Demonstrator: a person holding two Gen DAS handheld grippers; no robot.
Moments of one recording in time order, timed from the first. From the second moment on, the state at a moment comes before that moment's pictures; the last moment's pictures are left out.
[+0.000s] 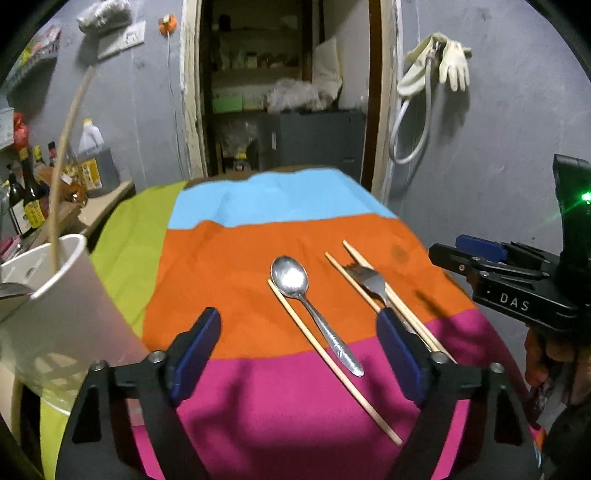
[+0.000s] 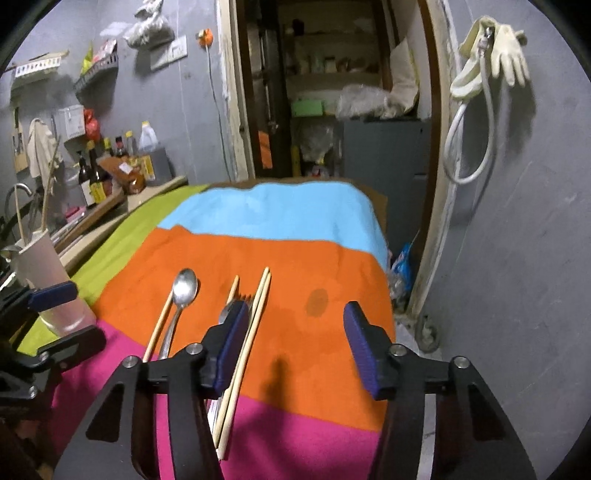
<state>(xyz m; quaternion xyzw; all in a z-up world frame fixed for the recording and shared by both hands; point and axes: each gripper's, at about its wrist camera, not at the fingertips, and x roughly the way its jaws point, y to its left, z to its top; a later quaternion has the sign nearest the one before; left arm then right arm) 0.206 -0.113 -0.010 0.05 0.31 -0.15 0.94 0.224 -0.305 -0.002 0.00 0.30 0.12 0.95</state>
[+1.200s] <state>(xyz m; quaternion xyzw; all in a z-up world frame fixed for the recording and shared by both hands) 0.292 -0.098 -0.047 -0.02 0.48 -0.16 0.86 0.305 -0.276 -0.038 0.01 0.45 0.15 0.88</state>
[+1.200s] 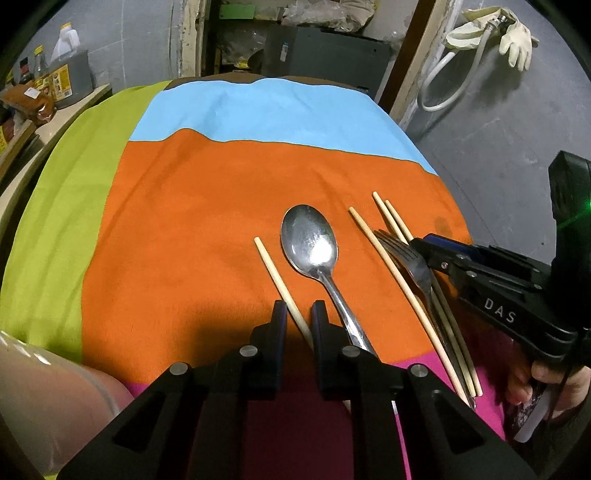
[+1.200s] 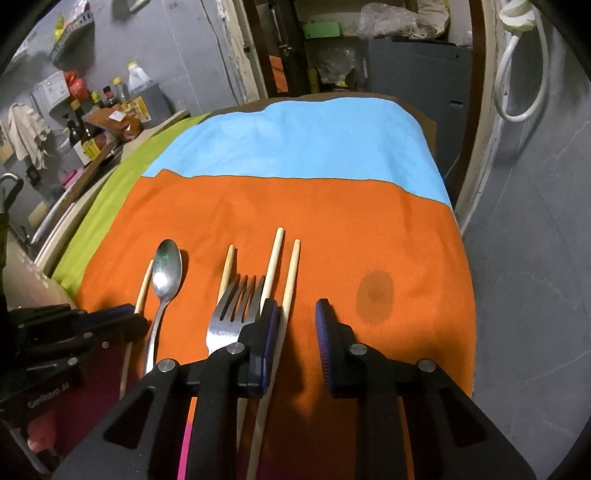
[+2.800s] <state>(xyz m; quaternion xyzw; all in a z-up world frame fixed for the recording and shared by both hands) 0.159 -0.003 0.122 -0.05 0.09 -0.14 0.98 0.161 -0.184 0.114 0.12 -0.01 0.27 0.95</state>
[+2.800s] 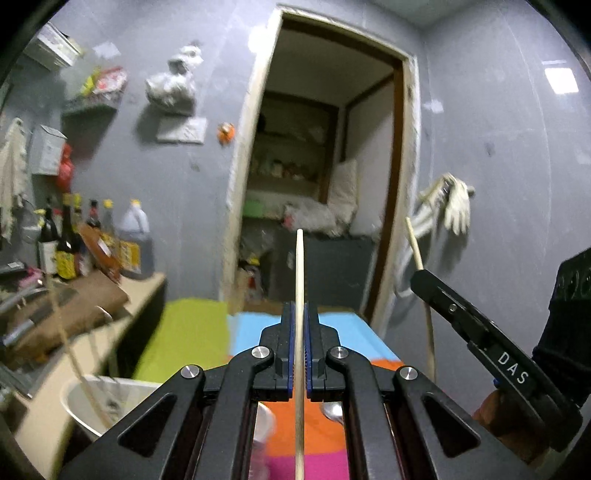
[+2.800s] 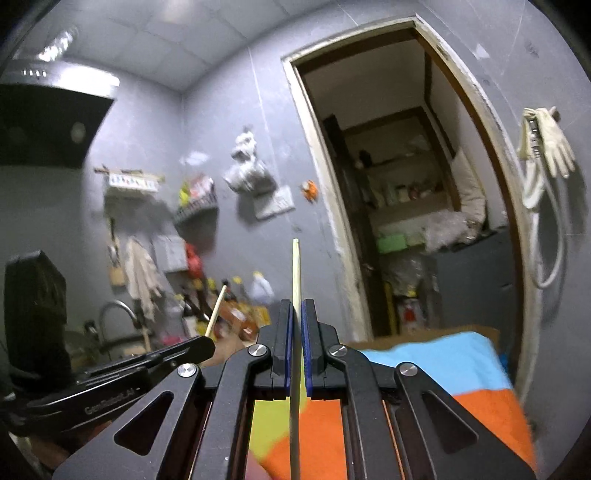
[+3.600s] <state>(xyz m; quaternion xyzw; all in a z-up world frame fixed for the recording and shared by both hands) 0.187 0.155 0.127 -0.14 0.01 -0.03 0.99 0.198 -0.082 0.118 0.15 -0.05 0.32 0.93</state>
